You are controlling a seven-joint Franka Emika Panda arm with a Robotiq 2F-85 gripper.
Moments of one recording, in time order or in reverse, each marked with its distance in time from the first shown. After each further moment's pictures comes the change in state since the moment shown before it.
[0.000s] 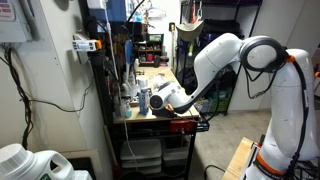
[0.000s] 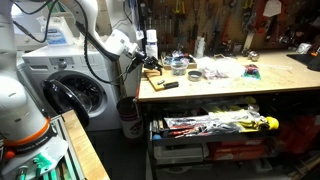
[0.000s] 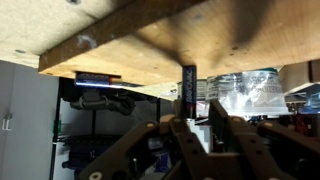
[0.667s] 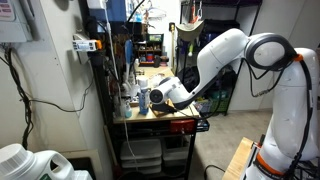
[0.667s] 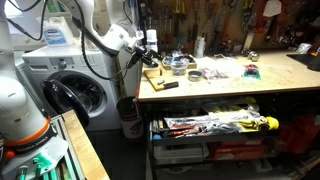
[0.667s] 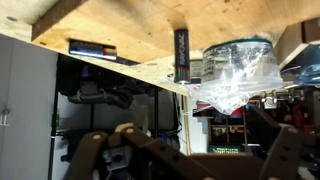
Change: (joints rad) arm -0.008 -0.055 0.005 0.003 0.010 -0.005 -0.051
